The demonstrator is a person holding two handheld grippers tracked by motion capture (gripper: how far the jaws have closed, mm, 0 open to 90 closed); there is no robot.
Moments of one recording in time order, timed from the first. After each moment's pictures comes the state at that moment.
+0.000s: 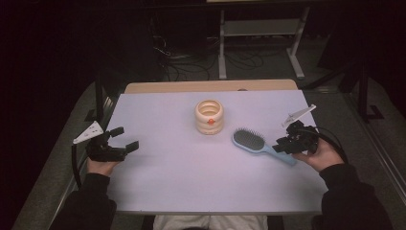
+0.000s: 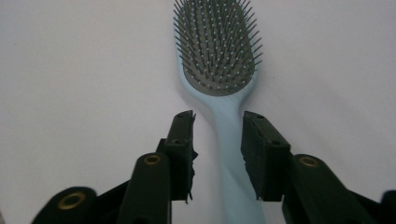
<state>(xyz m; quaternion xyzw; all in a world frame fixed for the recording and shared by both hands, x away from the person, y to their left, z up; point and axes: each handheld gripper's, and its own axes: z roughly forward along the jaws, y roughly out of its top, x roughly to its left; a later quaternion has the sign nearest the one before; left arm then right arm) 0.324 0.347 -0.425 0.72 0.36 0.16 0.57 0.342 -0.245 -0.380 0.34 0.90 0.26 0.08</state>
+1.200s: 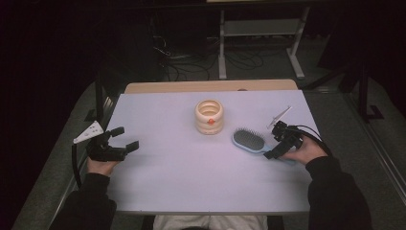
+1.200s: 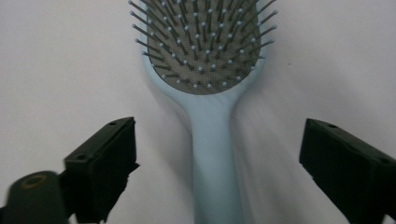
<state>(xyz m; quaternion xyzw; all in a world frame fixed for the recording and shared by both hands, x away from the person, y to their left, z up) 0.325 0.348 -0.425 0.72 0.36 0.16 0.57 0.380 -0.226 -0.424 0.33 0.93 0.19 0.04</state>
